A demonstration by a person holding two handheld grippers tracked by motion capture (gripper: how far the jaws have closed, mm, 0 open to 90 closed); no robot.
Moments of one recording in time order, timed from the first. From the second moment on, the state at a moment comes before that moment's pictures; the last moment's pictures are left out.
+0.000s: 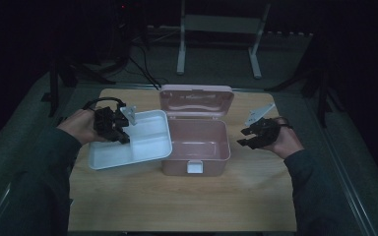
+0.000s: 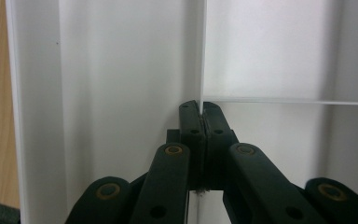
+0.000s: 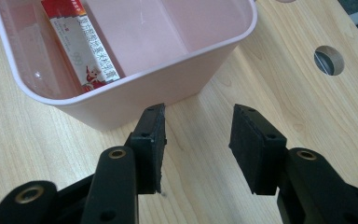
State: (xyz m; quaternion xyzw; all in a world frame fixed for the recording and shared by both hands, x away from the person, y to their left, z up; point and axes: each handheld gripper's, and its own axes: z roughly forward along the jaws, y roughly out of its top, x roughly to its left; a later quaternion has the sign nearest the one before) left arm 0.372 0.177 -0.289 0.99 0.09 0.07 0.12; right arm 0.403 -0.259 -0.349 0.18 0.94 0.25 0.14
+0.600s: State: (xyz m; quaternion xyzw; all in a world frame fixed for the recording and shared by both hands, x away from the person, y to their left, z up) left arm 0.388 0.114 -0.282 0.99 0.05 0.05 0.11; right arm 0.403 -0.263 -0.349 0.19 0.94 0.26 0.15
